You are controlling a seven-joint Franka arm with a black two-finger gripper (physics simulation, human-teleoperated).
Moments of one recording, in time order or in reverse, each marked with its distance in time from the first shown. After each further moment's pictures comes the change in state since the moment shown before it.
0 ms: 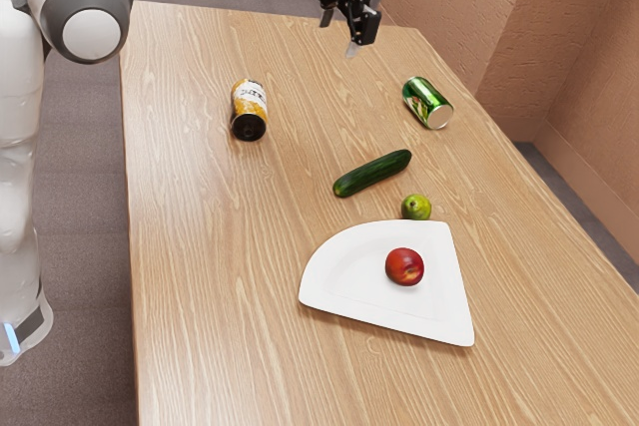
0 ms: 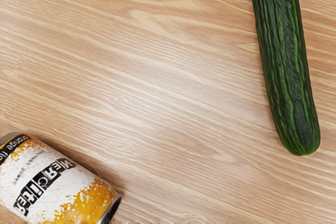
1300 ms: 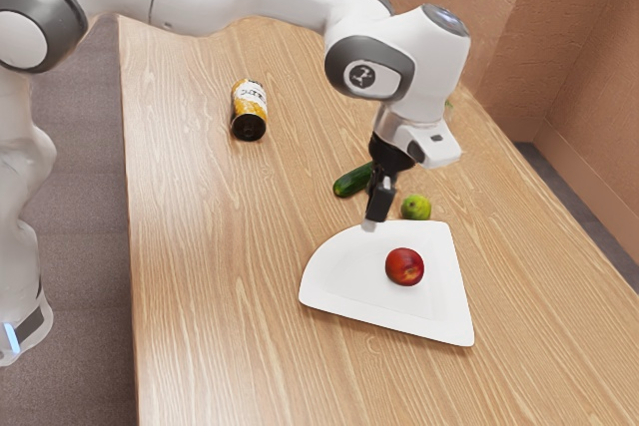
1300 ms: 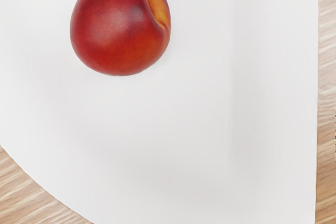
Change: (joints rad) arm -0.450 -0.082 -0.069 -0.421 -0.111 0.285 0.216
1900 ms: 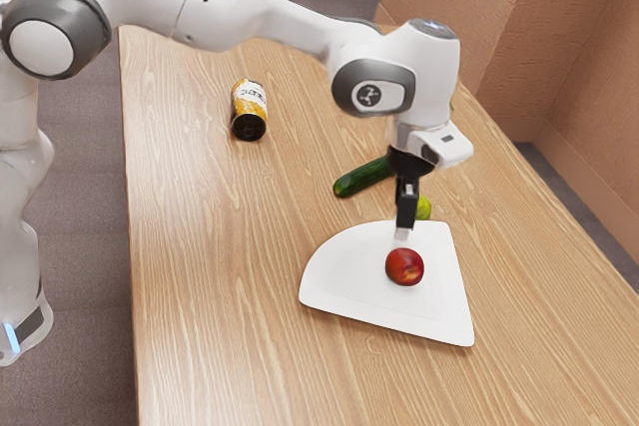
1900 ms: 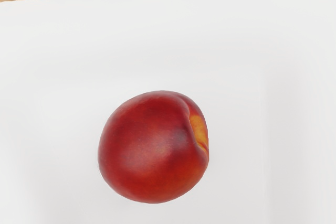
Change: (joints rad) arm 0.071 0.060 0.002 -0.047 -0.114 0.286 0.085
